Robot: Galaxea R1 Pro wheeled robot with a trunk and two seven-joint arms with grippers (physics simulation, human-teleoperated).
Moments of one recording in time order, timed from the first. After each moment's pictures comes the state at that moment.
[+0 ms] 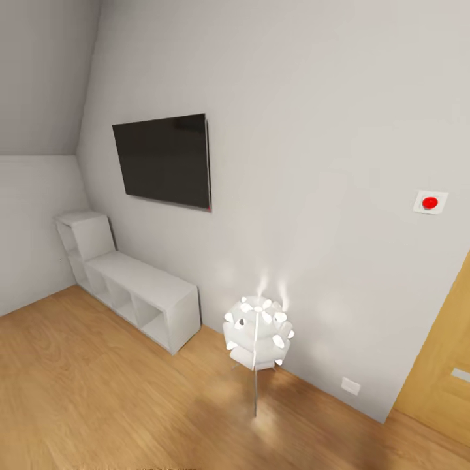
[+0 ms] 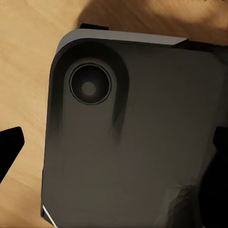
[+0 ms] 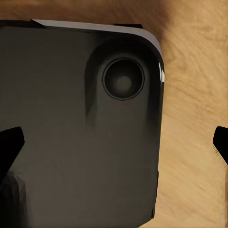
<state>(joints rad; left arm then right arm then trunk) 0.00 -0.03 0.00 -0.04 0.14 -0.07 0.01 0.00 0.00 0.01 0.00 0.01 -0.12 0.00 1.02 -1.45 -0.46</state>
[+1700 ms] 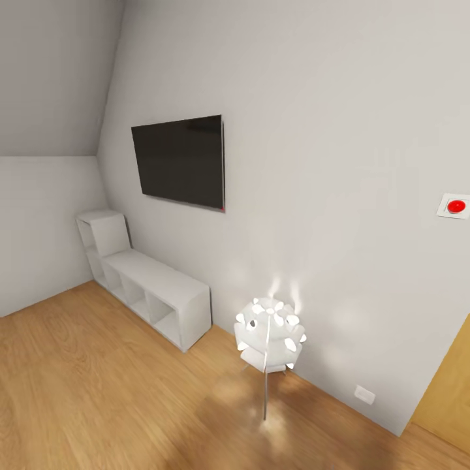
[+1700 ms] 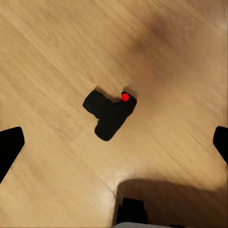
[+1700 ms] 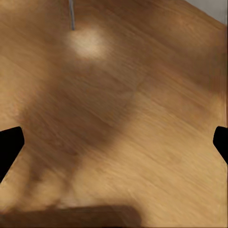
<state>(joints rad) -0.05 0.08 0.00 -0.65 0.13 0.16 0.09 -0.13 -0.01 -0.01 -0.59 0.00 0.09 -0.06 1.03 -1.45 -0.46</state>
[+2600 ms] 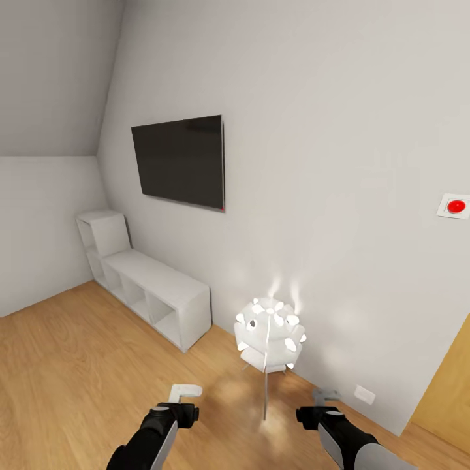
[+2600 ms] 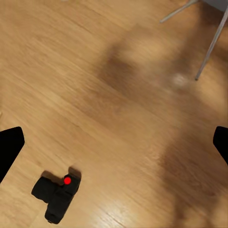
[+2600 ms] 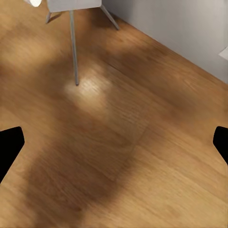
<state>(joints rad) -0.38 -0.13 -0.06 -0.74 -0.02 0.46 0.13 -0.61 0.01 0.00 -0.17 0.01 0.10 -0.09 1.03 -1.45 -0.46</state>
